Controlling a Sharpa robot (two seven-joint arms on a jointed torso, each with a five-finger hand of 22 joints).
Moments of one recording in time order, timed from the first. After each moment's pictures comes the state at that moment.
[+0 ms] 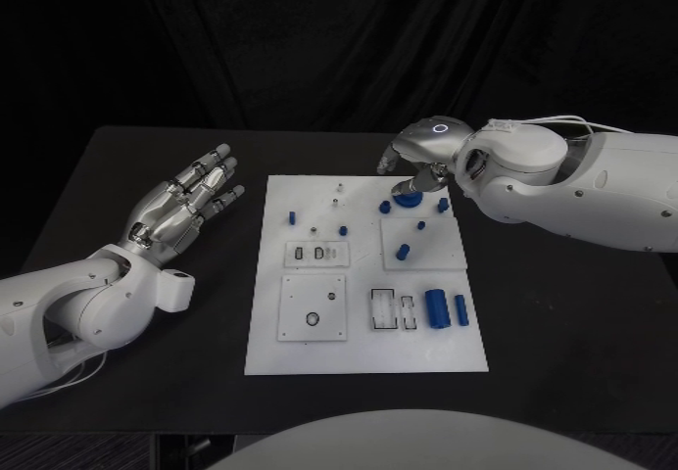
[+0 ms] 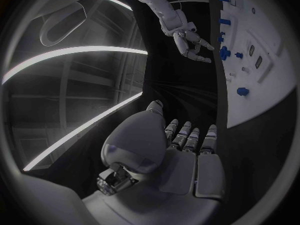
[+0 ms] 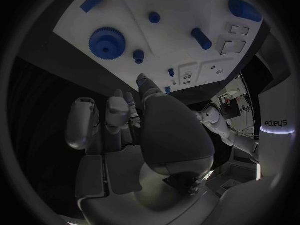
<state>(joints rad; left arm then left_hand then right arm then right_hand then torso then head) 1.21 -1.07 -0.20 1.66 -0.11 -0.11 0.68 1.39 0.28 -0.21 0.29 0.47 0.18 -0.02 0.05 0.03 0.08 0.13 0.18 0.03 0.01 0.10 0.00 0.00 0.16 0.03 0.25 0.02 0.01 1.49 -0.83 -0.25 1.55 -1.76 -0.20 -0.15 1.43 -0.09 0.08 0.14 0.19 0.84 0.07 0.09 0.16 0.86 0.06 0.25 0.08 1.42 -0.05 1.17 0.87 0.09 1.40 0.06 1.33 1.20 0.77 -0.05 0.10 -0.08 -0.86</state>
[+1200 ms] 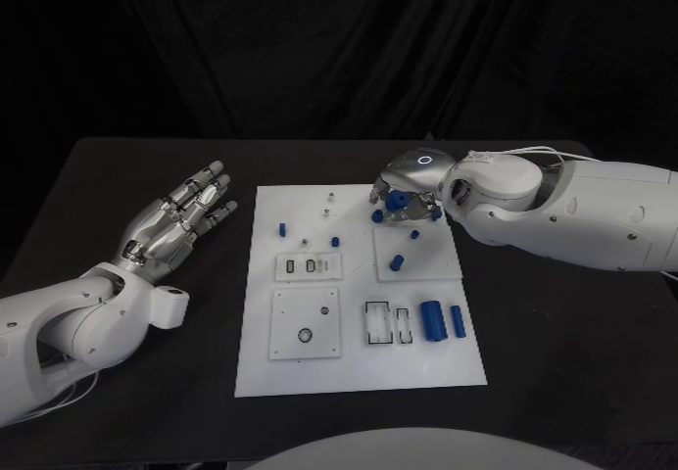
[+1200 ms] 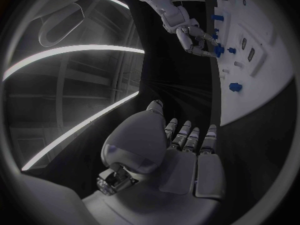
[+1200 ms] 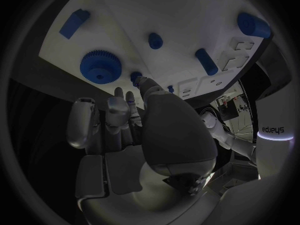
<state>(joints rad) 1.21 -1.05 -0.20 1.63 -0.11 -0.11 0.68 1.40 0.28 -0.22 0.29 0.49 0.19 -0.03 0.06 0.03 0.09 0.12 0.20 0.03 0.01 0.10 0.00 0.01 0.16 0.03 0.24 0.02 0.01 1.45 -0.83 -0.25 1.52 -1.78 -0.20 -0.12 1.43 -0.14 0.15 0.19 0.46 0.86 0.05 0.08 0.20 0.91 0.06 0.25 0.12 1.42 -0.04 1.17 0.86 0.09 1.39 0.07 1.34 1.22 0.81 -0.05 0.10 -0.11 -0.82</state>
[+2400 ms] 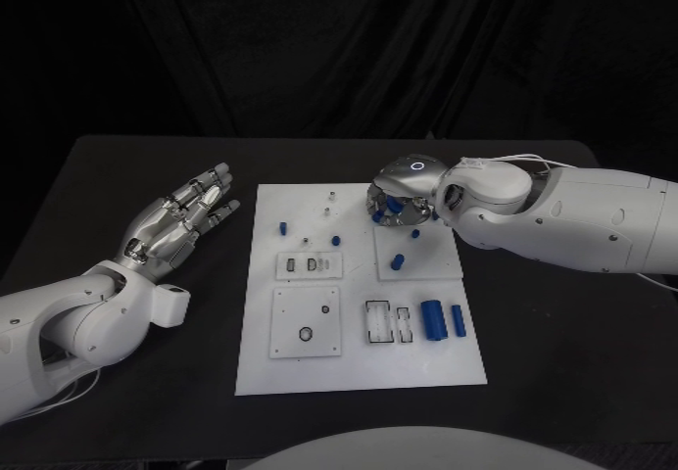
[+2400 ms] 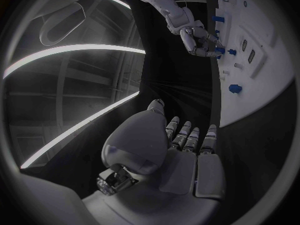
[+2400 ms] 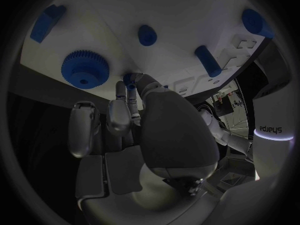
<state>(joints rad) 1.21 -1.05 -0.20 1.62 -0.11 -0.09 0.68 1.44 0.28 -0.22 0.29 0.51 0.24 0.02 0.07 0.04 0.08 0.12 0.19 0.03 0.02 0.10 0.00 0.01 0.16 0.03 0.24 0.02 0.01 1.41 -0.79 -0.25 1.48 -1.74 -0.25 -0.05 1.48 -0.12 0.26 0.14 0.49 1.01 0.07 0.32 0.36 1.10 0.02 0.35 0.21 1.45 -0.07 1.23 0.98 0.07 1.42 0.04 1.40 1.31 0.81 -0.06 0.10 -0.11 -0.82</state>
